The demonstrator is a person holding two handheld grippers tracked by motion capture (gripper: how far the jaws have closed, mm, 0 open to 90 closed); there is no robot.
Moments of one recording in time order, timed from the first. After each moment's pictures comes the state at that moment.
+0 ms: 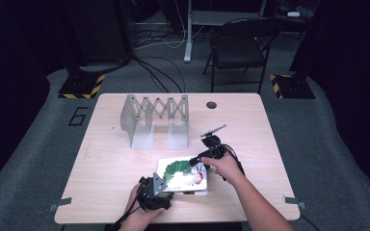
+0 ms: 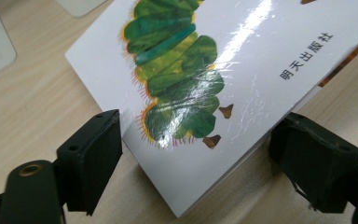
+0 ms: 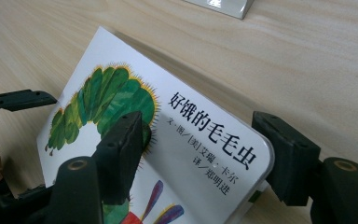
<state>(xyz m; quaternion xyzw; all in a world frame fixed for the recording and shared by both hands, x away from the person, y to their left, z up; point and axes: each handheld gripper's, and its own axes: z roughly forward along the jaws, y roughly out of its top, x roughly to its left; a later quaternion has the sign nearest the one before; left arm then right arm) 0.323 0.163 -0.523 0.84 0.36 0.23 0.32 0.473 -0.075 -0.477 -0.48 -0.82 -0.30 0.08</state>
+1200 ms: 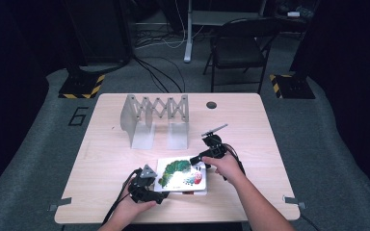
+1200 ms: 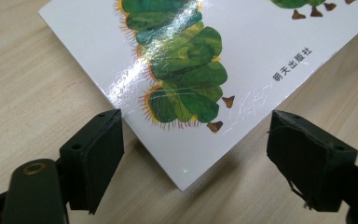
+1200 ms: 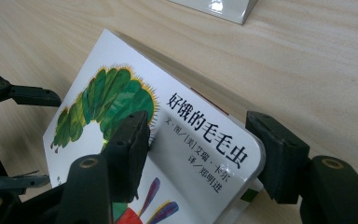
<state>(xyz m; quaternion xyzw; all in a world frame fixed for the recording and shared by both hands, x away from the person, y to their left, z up) 0.347 0.193 -0.506 0.85 0.38 0.08 0.35 0.473 -0.077 -0.475 -0.48 -0.82 -0.31 0.09</state>
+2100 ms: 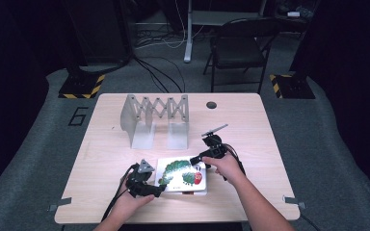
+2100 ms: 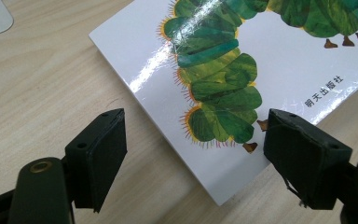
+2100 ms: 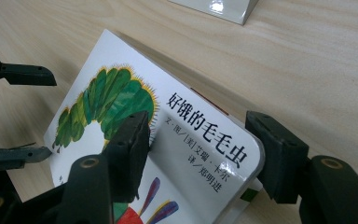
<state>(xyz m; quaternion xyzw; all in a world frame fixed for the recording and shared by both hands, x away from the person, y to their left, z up) 0.359 0.200 -0.500 0.84 0.40 0.11 0.34 0.472 -0.078 -0.474 -0.48 -0.82 -0.31 0.09</state>
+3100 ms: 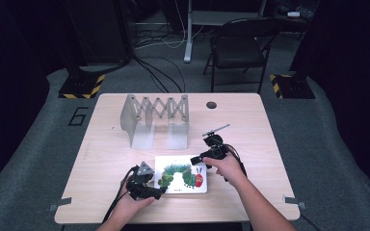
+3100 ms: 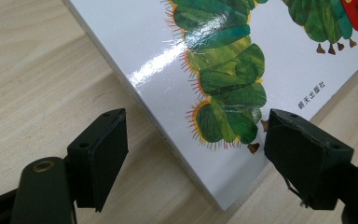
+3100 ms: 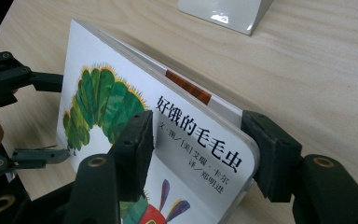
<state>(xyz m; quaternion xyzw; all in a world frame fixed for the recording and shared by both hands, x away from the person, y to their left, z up) 0.355 0.201 -0.508 0.84 0.40 0.10 0.36 0.462 -0.079 -0.462 -0.47 -0.82 -0.33 0.07</state>
